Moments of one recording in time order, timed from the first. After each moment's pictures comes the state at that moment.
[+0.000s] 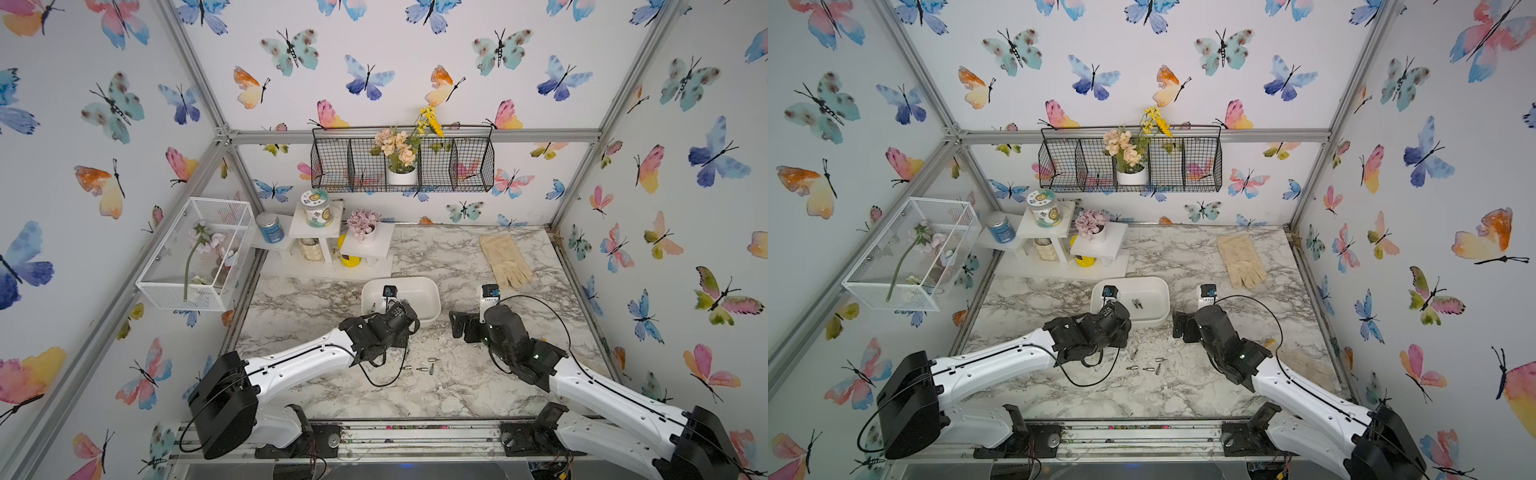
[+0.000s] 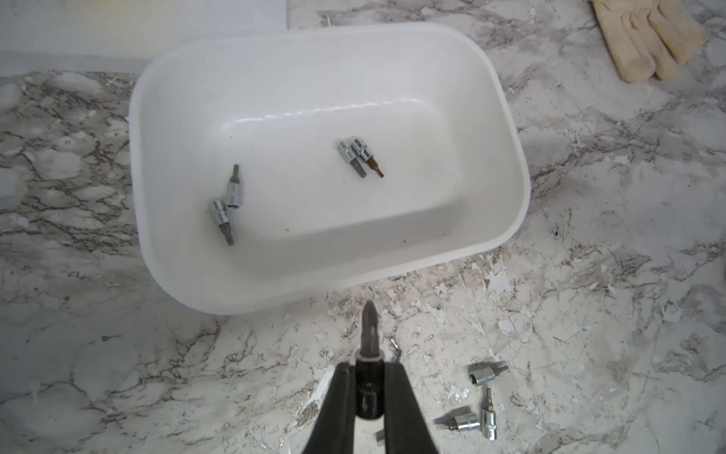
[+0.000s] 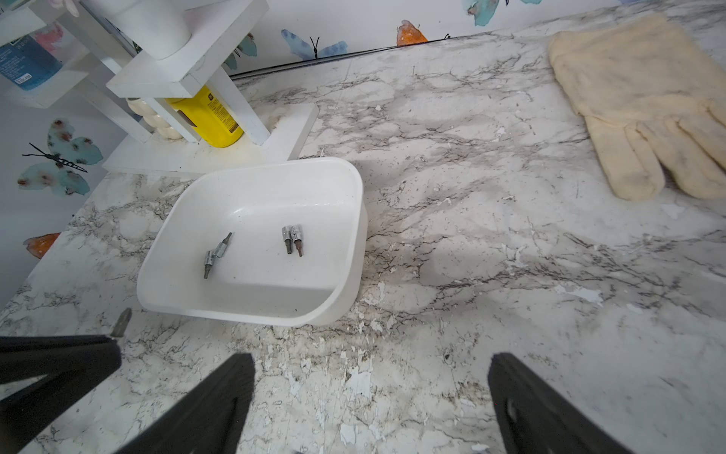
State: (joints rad) left arm -0.95 1.37 0.93 -0.50 -0.34 -0.70; right arm 0.76 0.99 0.55 -0.13 0.30 0.50
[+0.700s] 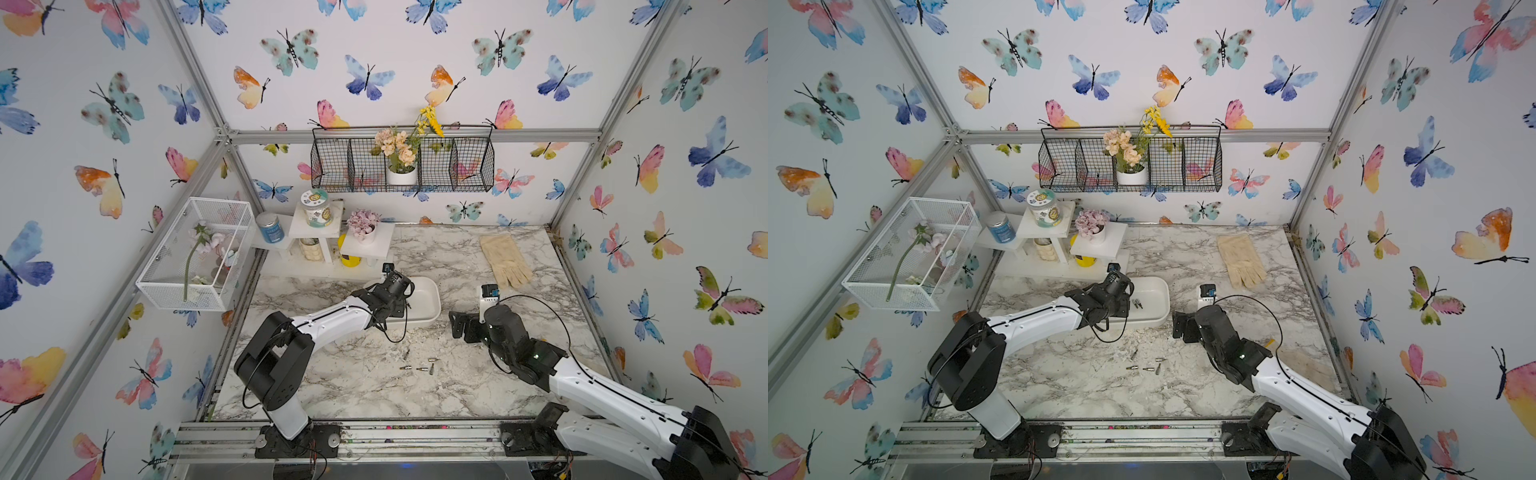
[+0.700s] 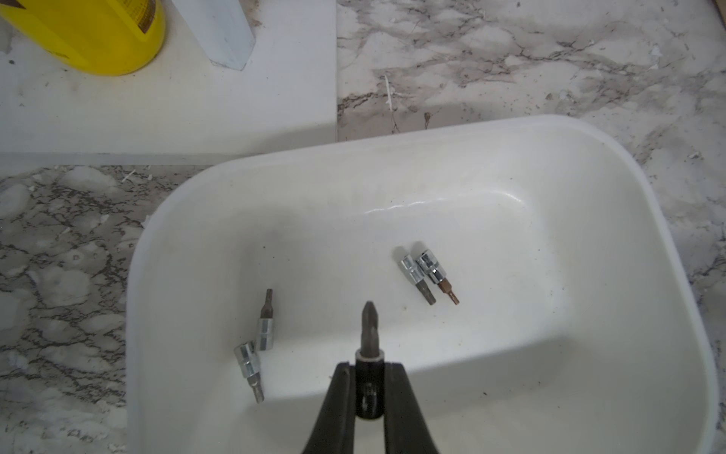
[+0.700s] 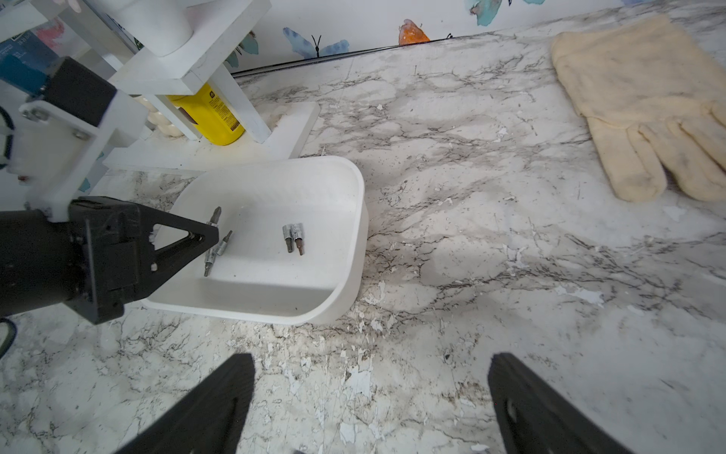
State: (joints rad) left arm -0.73 1.69 1.08 -0.34 -0.28 -0.51; right arm 0.76 0.99 0.55 -0.13 0.29 0.50
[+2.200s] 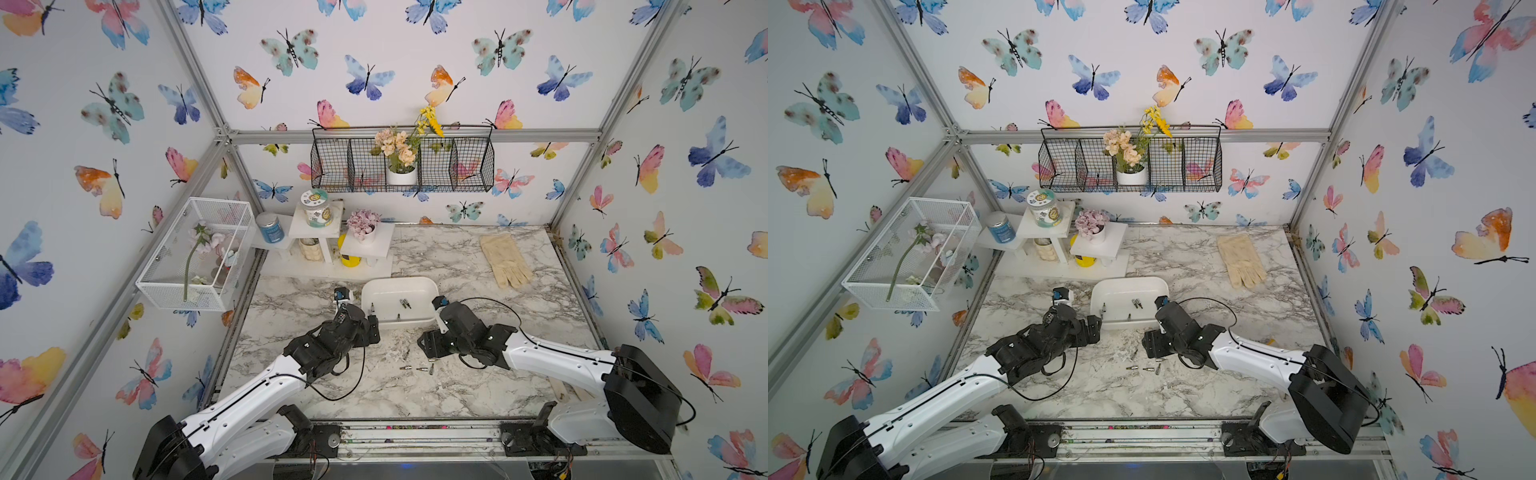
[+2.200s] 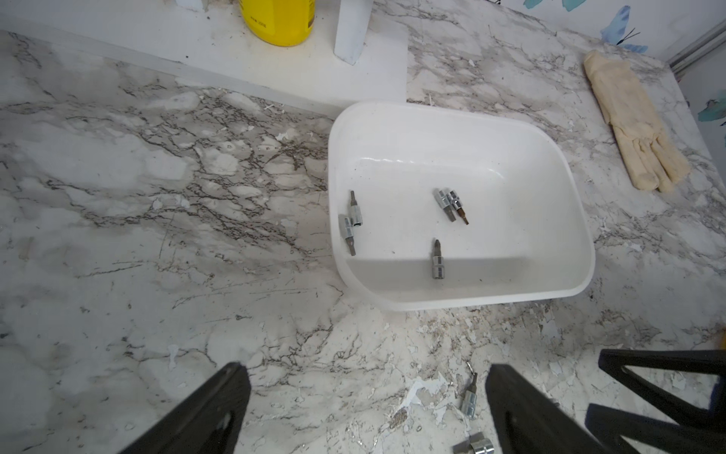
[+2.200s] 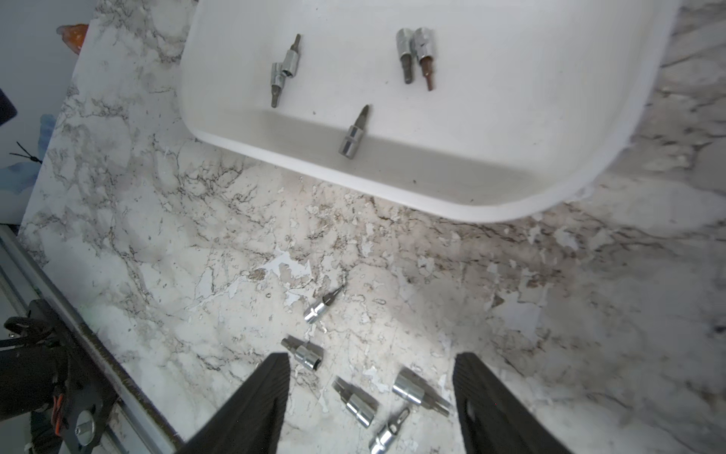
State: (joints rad) left arm -0.73 0.96 0.64 -0.45 -0.30 -0.67; right arm 0.93 1.42 0.77 -0.23 -0.04 0.55
